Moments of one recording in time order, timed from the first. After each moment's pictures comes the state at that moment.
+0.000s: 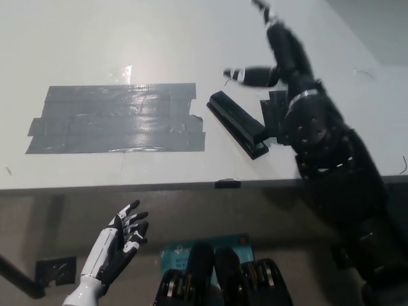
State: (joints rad) left_arm -0.02 0.15 -0.06 0.05 0.08 -0.06 -0.08; right_arm -0.85 -0.09 0.23 0.18 -0.45 0.38 -0.05
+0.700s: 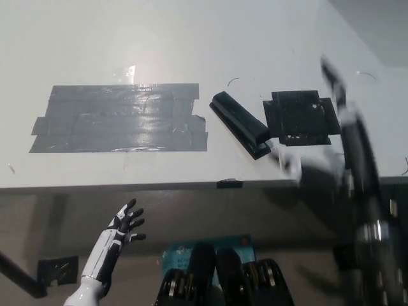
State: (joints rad) left_arm -0.02 0.15 -0.06 0.05 0.07 -0.07 -0.08; right_arm -0.20 -0.08 0.21 -0.49 -0.40 0.36 -0.03
